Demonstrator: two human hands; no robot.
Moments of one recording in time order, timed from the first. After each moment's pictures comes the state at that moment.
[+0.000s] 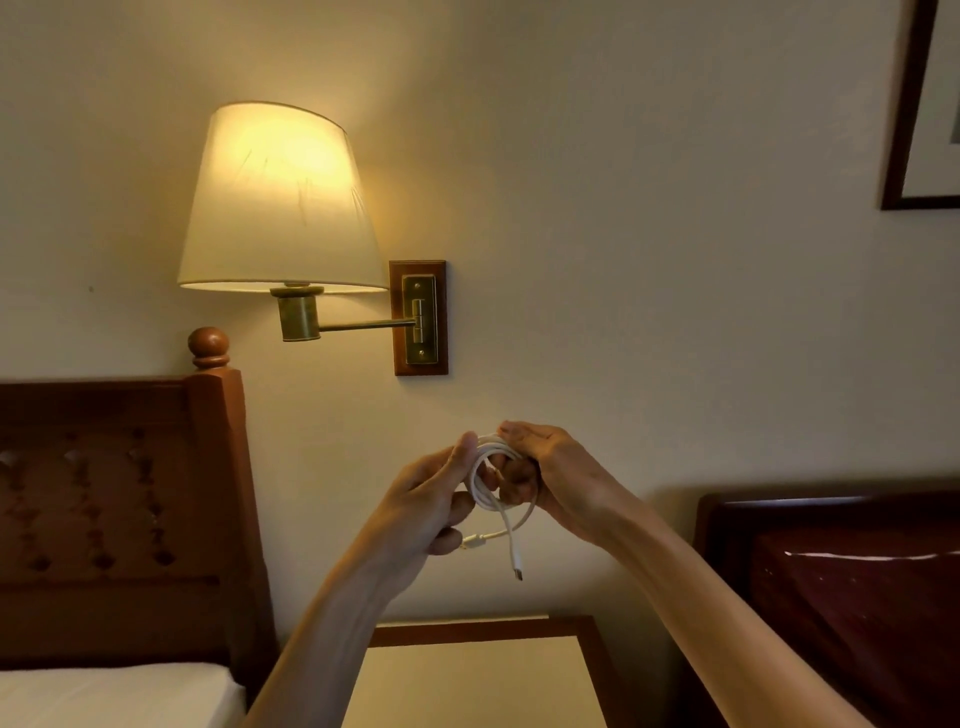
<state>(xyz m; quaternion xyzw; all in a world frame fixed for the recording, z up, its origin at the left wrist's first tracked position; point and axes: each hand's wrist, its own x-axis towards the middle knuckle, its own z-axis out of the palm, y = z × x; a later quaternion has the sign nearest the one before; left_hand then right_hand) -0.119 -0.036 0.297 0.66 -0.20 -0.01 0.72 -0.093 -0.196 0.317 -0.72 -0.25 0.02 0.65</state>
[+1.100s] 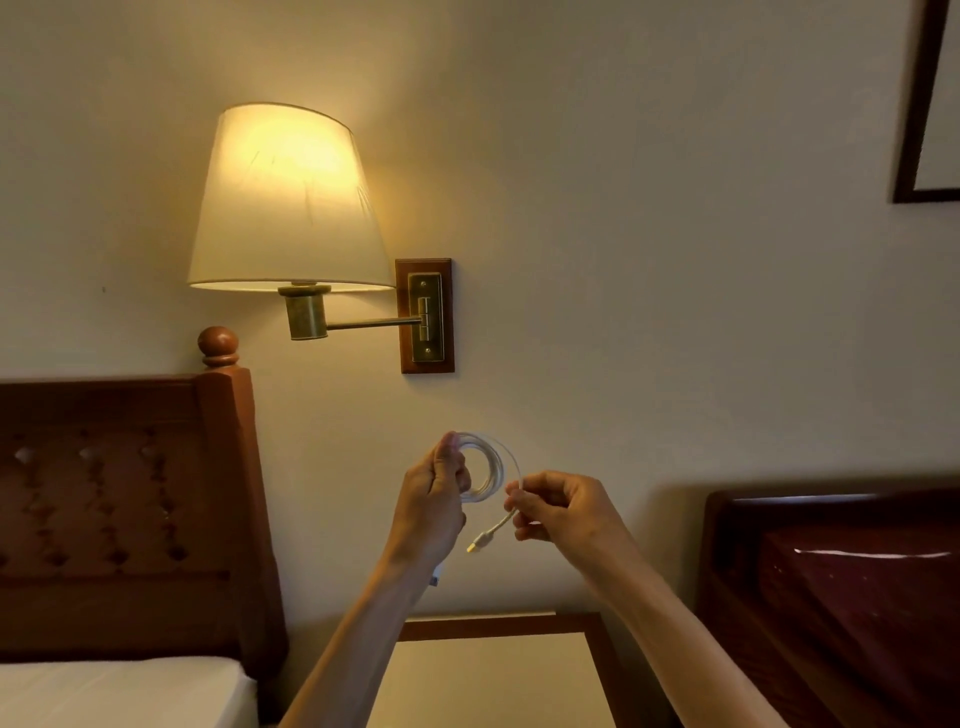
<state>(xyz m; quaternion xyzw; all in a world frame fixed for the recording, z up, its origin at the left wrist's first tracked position) -0.091 -0.050 0.275 0.67 -0.11 0.16 0.72 -0.097 -0.204 0.260 -0.72 -0.13 -0.07 0.67</state>
